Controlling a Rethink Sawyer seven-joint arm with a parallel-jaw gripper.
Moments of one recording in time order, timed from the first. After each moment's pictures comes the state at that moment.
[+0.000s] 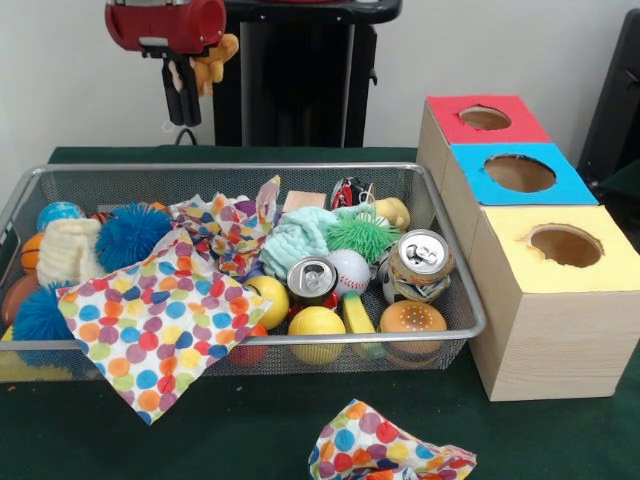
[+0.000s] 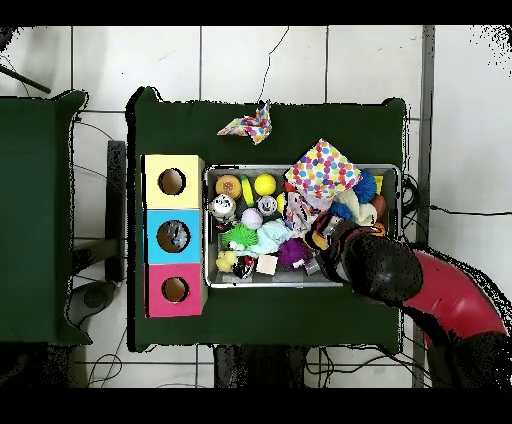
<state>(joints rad) -0.84 -0.92 0.40 1.93 -0.15 0.48 1.89</state>
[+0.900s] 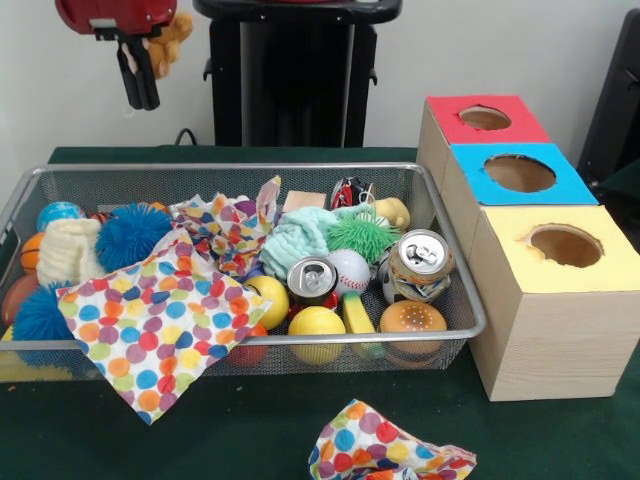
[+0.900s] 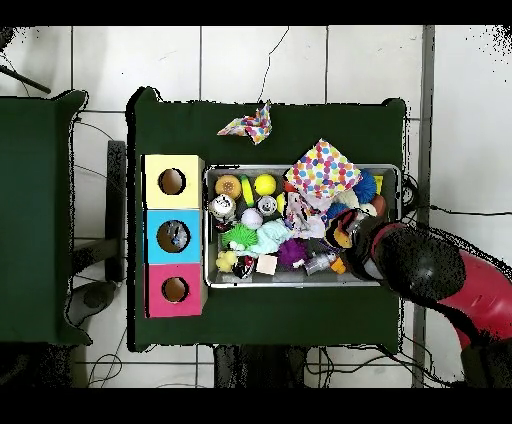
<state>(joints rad) -0.95 -0.92 0.50 1.88 -0.15 0.60 1.89</state>
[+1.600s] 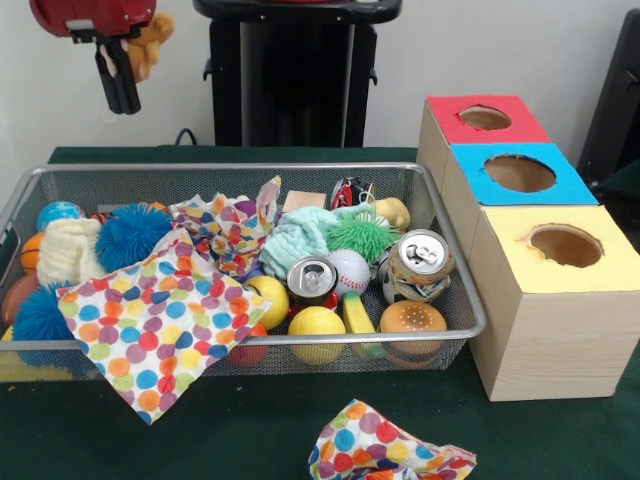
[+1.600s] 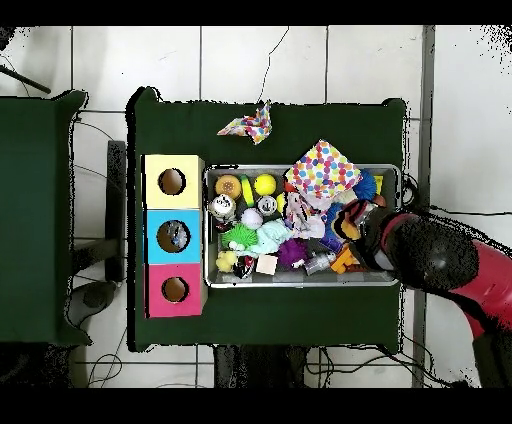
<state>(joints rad) -0.99 -0.89 0.55 1.82 -0.19 0.64 1.89</state>
